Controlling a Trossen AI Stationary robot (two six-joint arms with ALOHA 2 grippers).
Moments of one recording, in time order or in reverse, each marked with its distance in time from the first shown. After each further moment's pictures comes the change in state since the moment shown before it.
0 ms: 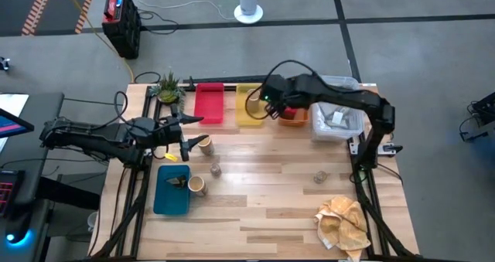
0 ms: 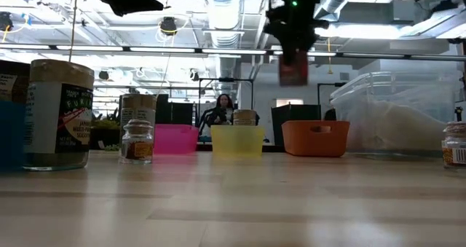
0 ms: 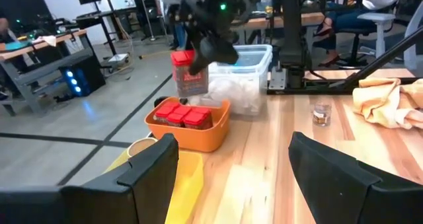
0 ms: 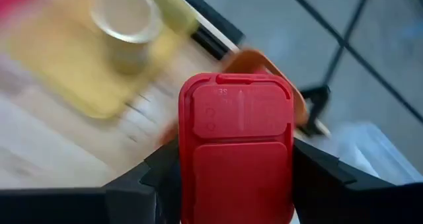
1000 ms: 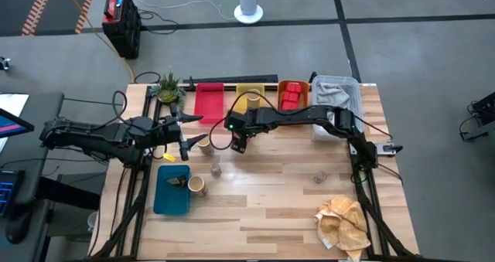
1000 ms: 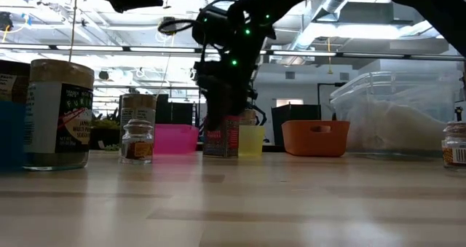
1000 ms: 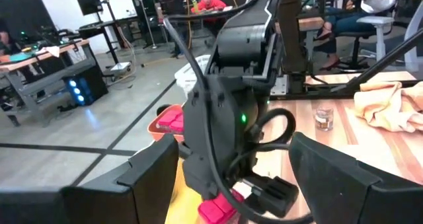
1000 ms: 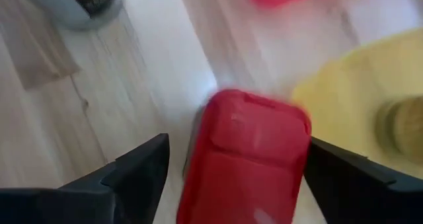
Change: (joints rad) left arm 0.000 -0.009 -0.001 0.024 0.000 0.037; right arm 0.123 0.404 -0.002 0.589 -0.386 -0.356
